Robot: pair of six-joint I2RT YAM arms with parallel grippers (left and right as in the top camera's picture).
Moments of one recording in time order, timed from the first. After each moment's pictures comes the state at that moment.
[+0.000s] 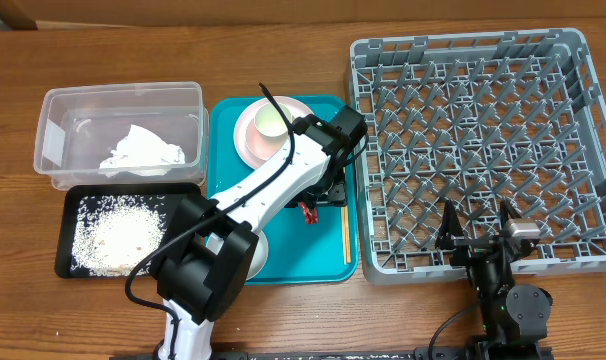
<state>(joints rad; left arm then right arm) -0.65 2.04 1.58 -1.13 -0.04 -0.71 0.05 0.01 0.02 -0.03 -0.01 0.15</state>
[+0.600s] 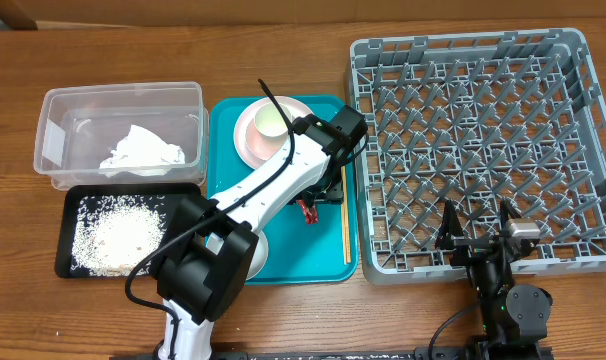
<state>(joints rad) -0.65 2.04 1.58 -1.12 -0.10 -0.71 0.05 0.01 0.02 -0.03 -0.01 0.15</state>
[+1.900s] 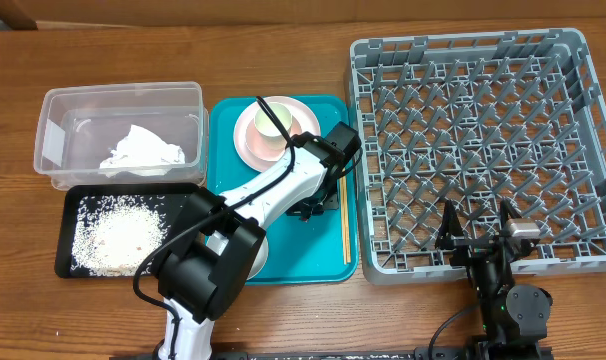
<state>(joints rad) -0.65 2.05 1.43 -0.97 -0.10 -0.73 0.05 0.01 0.02 -0.03 -0.01 0.15</state>
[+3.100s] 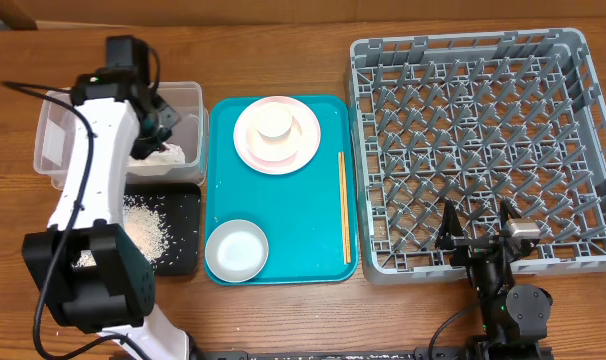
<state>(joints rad) 0.09 1.85 1.62 -1.07 -0.13 -0.73 0.05 0.01 0.02 -0.03 -0.01 0.15</state>
